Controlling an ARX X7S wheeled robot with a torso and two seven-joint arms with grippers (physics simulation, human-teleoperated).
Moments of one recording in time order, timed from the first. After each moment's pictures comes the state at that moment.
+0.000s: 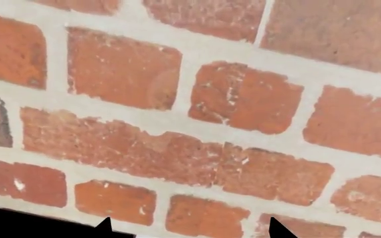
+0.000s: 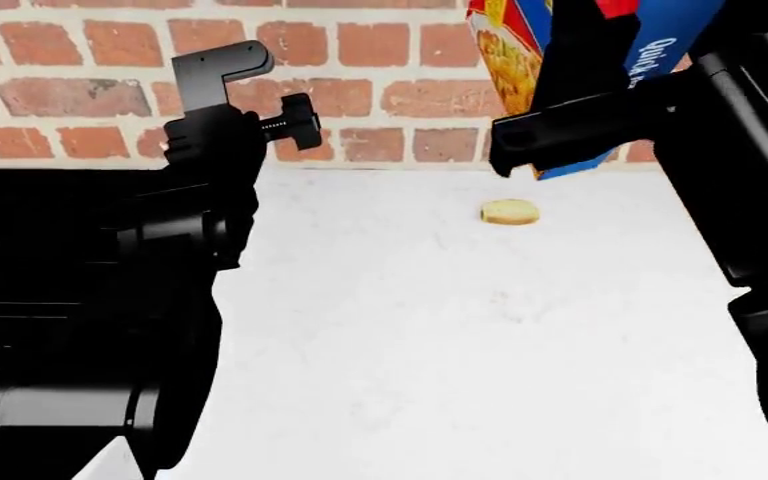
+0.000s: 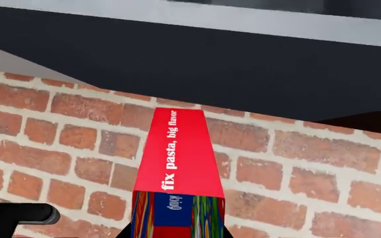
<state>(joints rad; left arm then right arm) -1.42 0.00 0.01 -1.31 -0.21 -0.16 -0.08 1.33 0.48 -0.06 -0.71 1.82 1.33 1.28</state>
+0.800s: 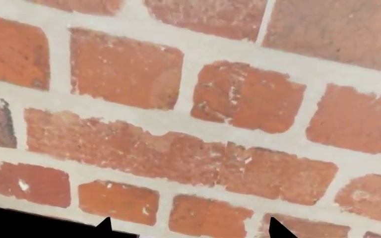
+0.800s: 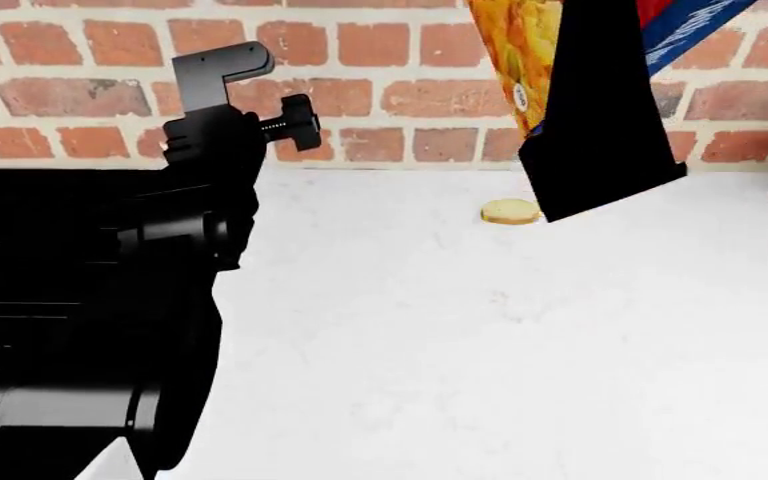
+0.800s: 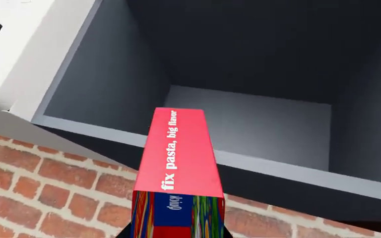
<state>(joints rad) -1.42 0.00 0.02 -1.31 -0.21 -0.16 -0.09 1.64 0.59 -0.27 -0.94 1.99 1.00 1.44</state>
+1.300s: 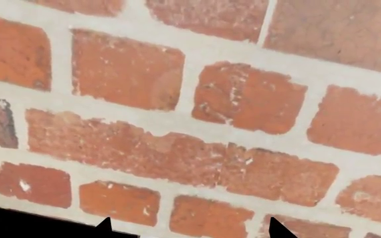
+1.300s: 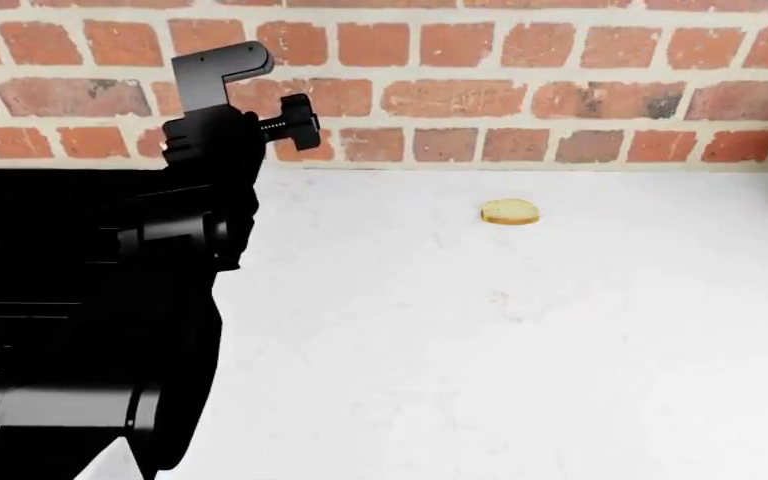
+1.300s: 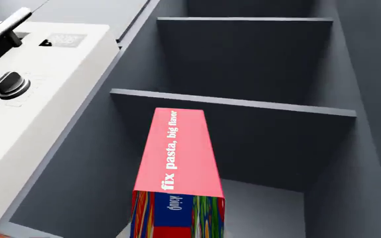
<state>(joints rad) -1.41 0.00 0.02 -1.31 -0.20 -0.15 -0.09 1.89 0.51 -0.22 -0.82 1.82 1.10 1.33</state>
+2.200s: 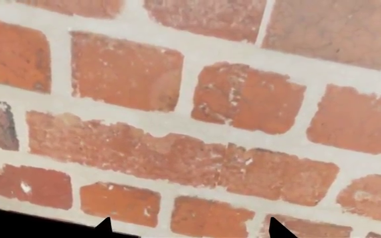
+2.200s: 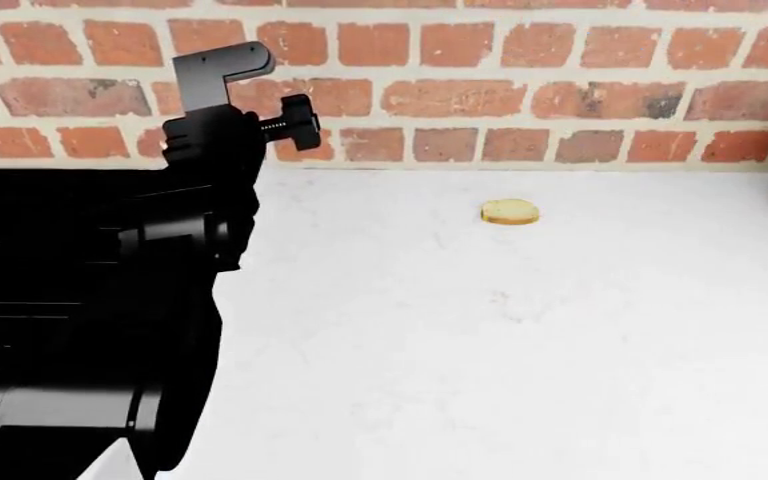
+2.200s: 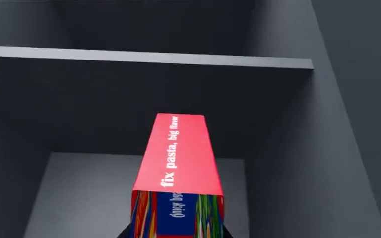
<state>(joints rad) -1.41 0.00 0.03 -1.31 -0.21 -0.15 -0.09 2.03 0.43 -0.45 -0.11 1.10 0.97 0.79</state>
